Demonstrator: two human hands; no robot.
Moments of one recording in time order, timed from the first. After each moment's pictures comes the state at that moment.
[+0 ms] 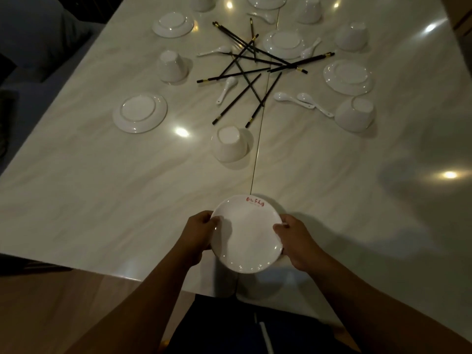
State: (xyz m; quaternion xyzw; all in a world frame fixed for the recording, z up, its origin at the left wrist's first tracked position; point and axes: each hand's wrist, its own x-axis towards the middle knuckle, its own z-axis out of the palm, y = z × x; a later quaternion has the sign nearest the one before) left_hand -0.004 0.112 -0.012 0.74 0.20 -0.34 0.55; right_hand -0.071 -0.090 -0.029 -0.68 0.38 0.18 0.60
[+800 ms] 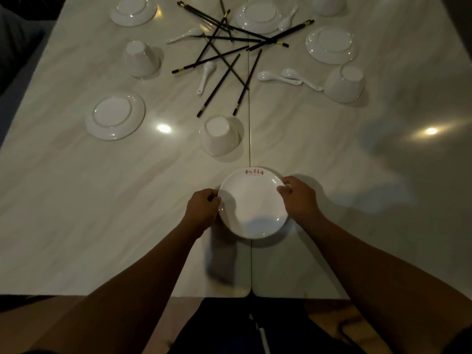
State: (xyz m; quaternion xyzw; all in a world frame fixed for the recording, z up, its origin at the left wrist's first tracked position) left_hand 0.056 0.105 -0.040 0.84 0.06 -0.32 0.43; right_hand -0.026 -0.104 -0.056 -0.84 0.36 0.05 0.41
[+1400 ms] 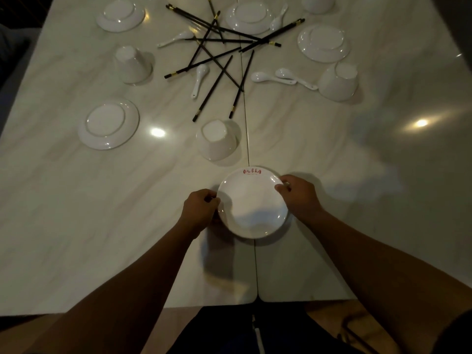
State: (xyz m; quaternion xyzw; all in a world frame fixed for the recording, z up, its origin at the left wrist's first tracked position) left_hand 0.076 0.112 -0.048 0.83 0.04 -0.33 0.44; right_hand -0.017 -0.111 -0.059 -0.87 0.31 0.05 0.39
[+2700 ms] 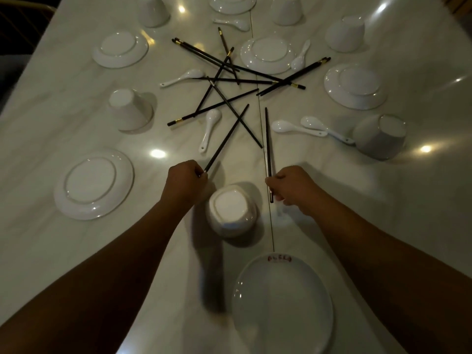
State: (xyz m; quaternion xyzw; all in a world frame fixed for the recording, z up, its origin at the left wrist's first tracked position) left_hand 0.312 0.051 -0.055 0.95 -0.10 -0.14 0.25; right_hand 0.206 -0.151 -0.055 -0.77 0.36 0.13 0.51
